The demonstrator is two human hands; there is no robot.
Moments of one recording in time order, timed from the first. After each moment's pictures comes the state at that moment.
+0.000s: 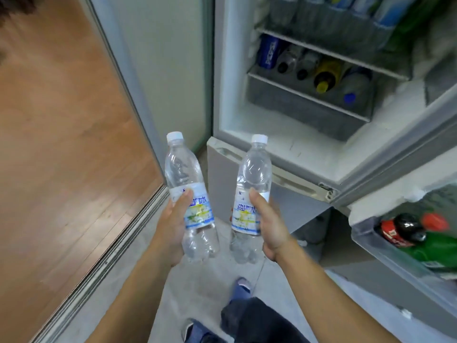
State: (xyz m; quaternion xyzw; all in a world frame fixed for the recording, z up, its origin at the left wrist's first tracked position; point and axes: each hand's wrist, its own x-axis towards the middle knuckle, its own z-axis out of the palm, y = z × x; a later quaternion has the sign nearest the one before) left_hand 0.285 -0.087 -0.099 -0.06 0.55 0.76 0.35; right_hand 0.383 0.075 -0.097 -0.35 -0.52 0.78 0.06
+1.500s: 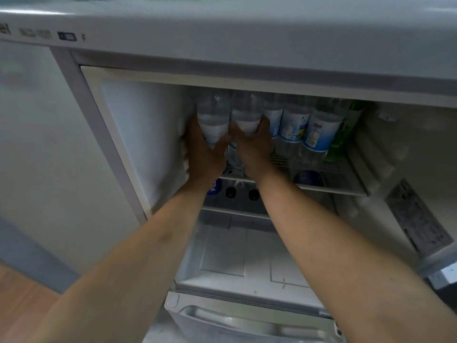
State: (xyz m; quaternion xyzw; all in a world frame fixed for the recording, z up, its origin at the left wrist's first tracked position) left_hand -0.012 0.335 0.063 0.37 0.62 0.69 -0.02; right_hand 0.051 0.417 0.071 -0.30 -0.60 0.53 0.52
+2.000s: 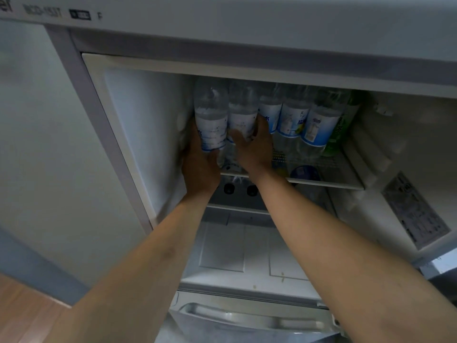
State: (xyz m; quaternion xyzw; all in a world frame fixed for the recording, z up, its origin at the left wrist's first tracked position) left_hand -0.006 0.311 0.039 0.37 0.70 0.61 0.01; right_hand 0.060 0.414 0.055 -0.32 -0.68 0.45 0.48
